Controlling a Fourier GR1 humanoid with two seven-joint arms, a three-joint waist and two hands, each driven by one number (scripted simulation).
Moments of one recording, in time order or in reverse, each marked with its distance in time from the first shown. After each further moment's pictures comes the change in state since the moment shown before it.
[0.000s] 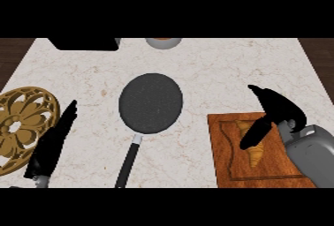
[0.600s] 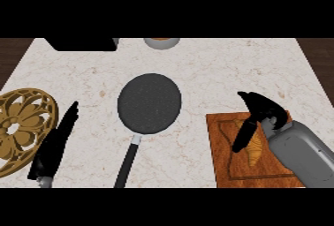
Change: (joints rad) left arm 0.010 -0.036 0.012 0.002 -0.039 0.003 0.003; right arm -0.056 0.057 0.069 0.117 -0.027 0.059 0.039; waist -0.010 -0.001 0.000
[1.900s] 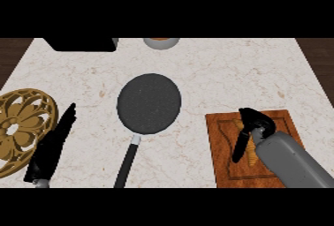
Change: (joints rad) left arm 0.034 -0.040 0.065 -0.015 -0.042 -0.066 -0.001; right arm 0.065 0.086 0.026 0.195 0.130 0.028 -0.039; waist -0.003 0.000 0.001
